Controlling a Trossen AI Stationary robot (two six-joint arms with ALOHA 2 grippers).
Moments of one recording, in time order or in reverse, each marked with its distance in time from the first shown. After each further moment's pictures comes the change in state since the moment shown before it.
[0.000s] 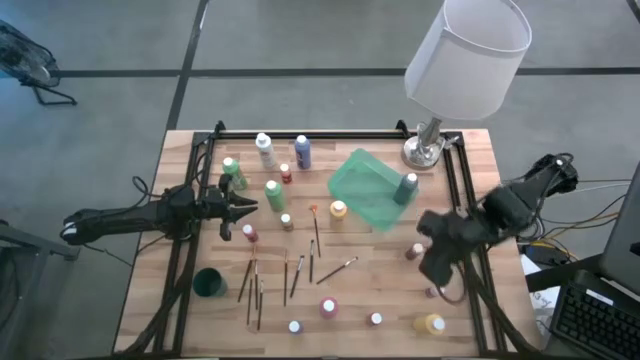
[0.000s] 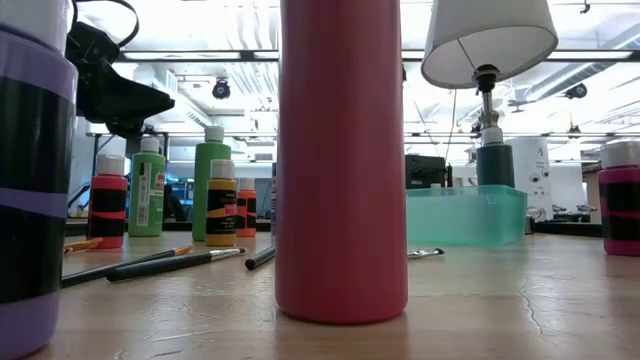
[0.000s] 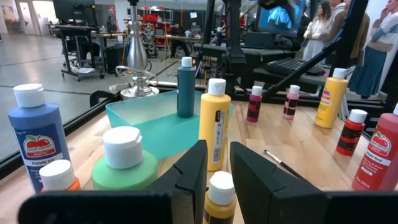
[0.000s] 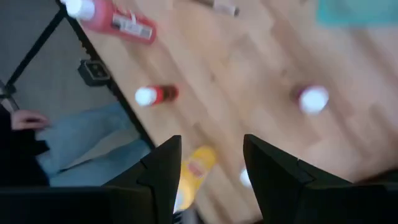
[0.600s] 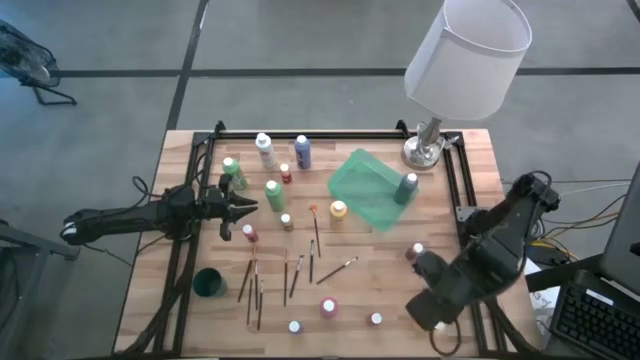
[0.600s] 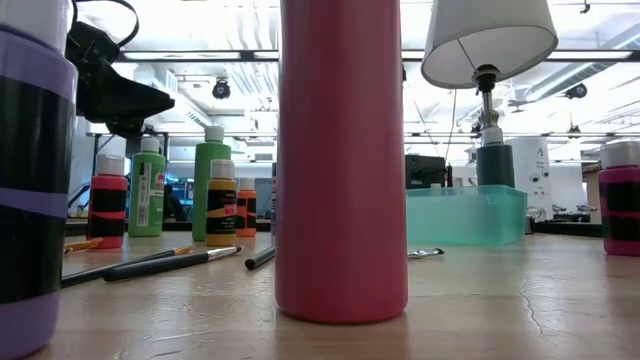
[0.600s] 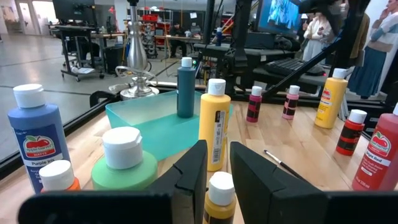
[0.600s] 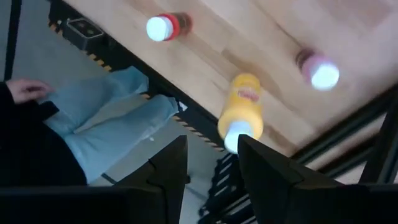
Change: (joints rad) left arm 0.000 0.000 0.000 0.001 0.000 0.000; right arm 0.188 0.291 0.251 -0.065 -0.132 0.491
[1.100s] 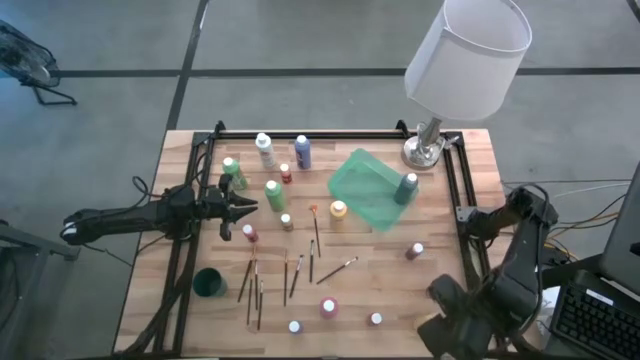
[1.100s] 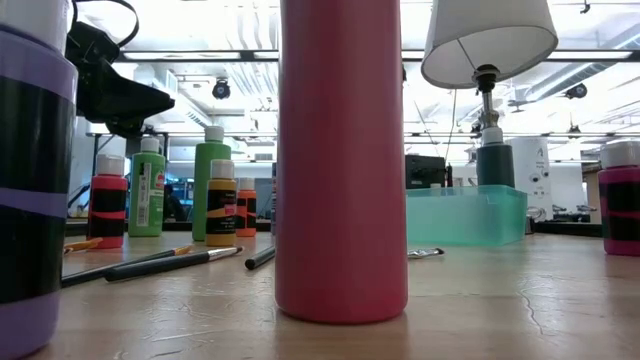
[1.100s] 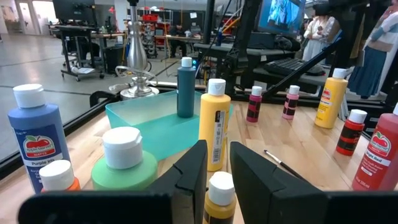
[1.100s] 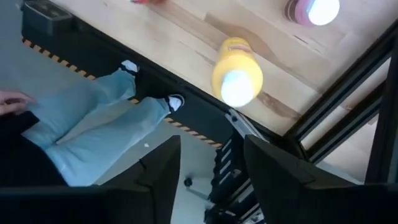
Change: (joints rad) left arm 0.000 0.000 0.000 0.000 0.000 0.000; right arm 0.155 0.121 0.104 -0.061 0.039 0.228
